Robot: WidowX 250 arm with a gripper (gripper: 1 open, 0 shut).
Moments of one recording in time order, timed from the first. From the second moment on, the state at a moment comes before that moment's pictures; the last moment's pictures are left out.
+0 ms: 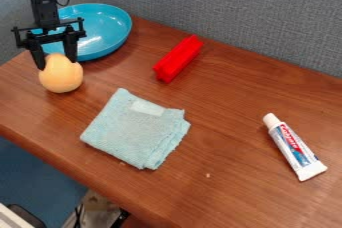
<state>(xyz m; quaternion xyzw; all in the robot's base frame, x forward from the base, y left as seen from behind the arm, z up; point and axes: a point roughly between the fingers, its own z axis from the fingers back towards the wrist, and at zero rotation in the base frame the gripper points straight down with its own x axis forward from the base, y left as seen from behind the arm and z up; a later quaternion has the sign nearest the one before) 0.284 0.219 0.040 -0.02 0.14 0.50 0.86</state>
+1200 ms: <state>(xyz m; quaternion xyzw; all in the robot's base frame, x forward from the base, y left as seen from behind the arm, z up) 0.285 0.220 0.039 -0.02 0.14 0.49 0.86</state>
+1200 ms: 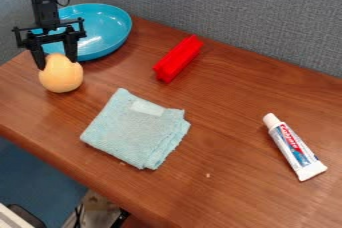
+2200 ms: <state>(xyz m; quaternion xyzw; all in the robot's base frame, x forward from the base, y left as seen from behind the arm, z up) 0.286 0.220 0.038 -0.02 0.15 0.49 0.86</state>
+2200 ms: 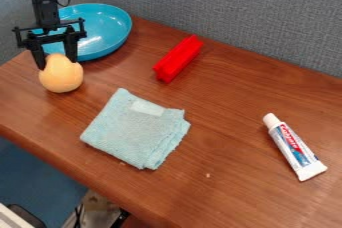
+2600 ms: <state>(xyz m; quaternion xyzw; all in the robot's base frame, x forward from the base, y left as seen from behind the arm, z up) 0.286 0.220 0.038 -0.03 0.15 0.48 0.86</state>
